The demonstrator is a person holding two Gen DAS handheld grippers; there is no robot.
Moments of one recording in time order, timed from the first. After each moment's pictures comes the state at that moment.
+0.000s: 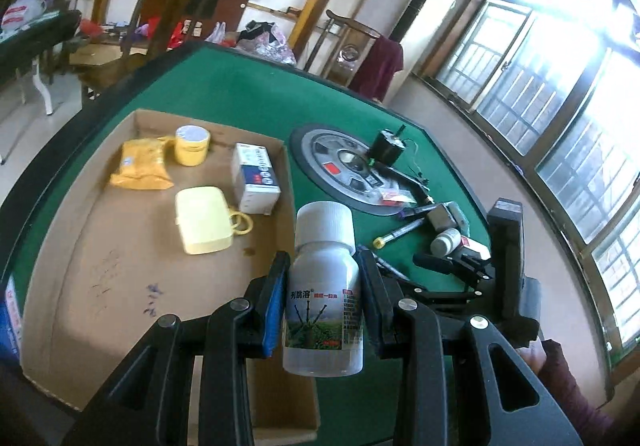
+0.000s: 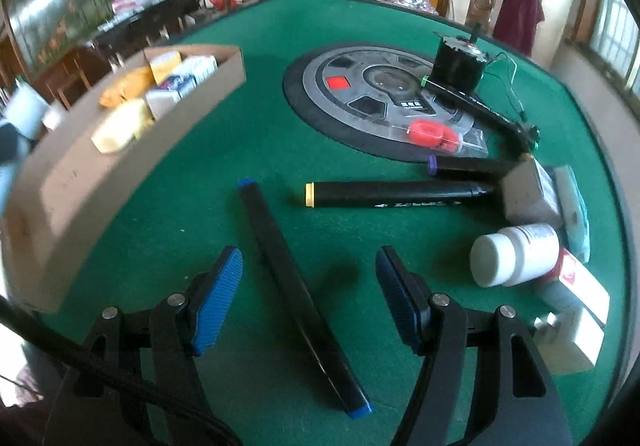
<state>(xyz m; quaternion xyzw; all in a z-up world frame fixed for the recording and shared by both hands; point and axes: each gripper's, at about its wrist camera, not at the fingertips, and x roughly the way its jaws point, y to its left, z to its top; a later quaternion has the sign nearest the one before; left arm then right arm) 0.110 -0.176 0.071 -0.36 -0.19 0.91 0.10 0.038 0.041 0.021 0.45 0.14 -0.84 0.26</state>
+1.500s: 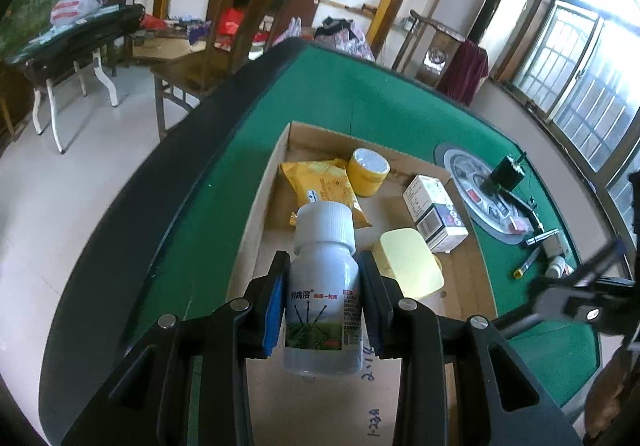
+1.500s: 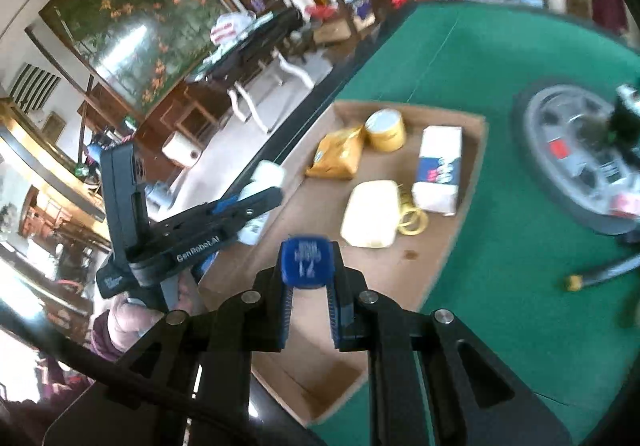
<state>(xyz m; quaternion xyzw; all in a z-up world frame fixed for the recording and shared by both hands) 0.066 -0.298 0.027 -0.40 -0.17 0.90 -0.02 0.053 -0.099 0.095 0.49 -0.03 -0.74 0.45</state>
